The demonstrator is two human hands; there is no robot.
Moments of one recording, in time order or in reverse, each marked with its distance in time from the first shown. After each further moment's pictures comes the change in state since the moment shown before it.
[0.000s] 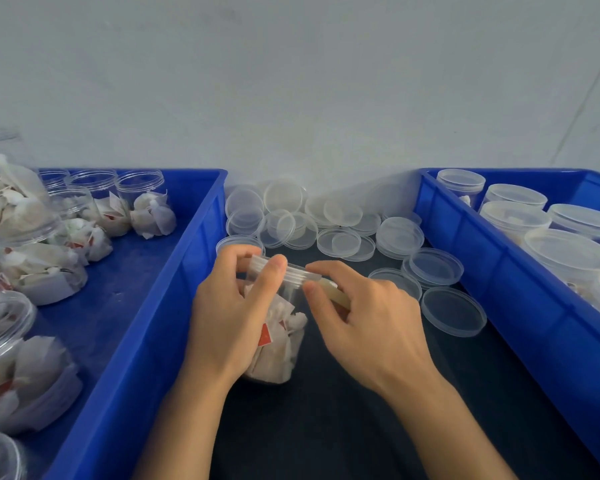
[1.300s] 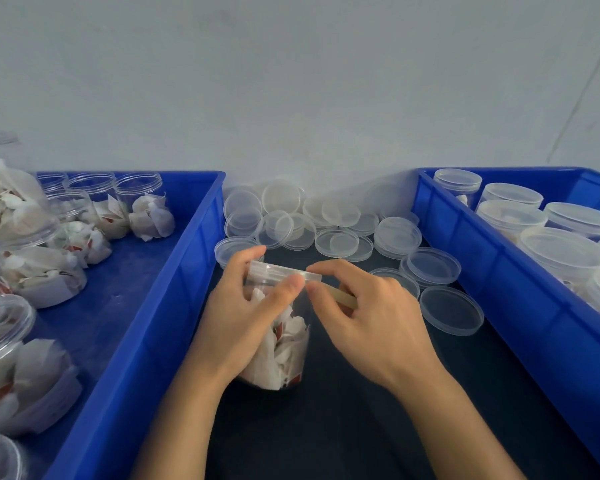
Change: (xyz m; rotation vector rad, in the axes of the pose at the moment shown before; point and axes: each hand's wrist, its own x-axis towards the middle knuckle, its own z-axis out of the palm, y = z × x) left_hand 0.001 -0.005 -0.001 -0.079 -0.176 -0.072; right_hand 0.002 0.006 -0.004 0.096 -0.069 0.046
